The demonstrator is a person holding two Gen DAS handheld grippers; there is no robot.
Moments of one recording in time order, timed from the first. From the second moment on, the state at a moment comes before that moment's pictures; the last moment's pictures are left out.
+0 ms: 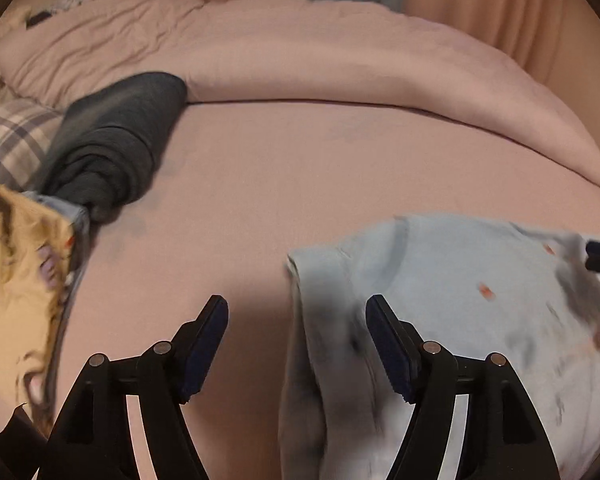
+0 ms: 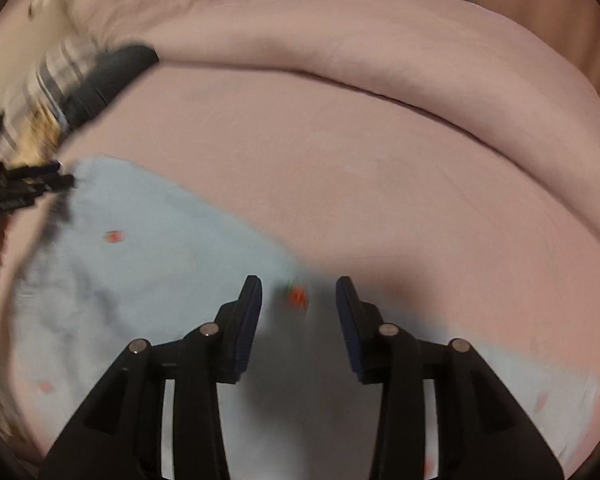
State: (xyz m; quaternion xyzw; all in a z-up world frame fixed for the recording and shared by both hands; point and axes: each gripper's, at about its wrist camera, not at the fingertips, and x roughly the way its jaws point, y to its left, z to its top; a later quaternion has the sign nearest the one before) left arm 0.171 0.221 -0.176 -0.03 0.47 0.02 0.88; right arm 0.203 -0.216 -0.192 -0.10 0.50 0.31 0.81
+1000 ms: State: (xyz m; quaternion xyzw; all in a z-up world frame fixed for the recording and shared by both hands) left arm 0.019 0.129 -0.222 0.04 0.52 -0.08 0.85; right arm -0.060 -0.392 -0.238 -0.01 0.55 0.13 0.82
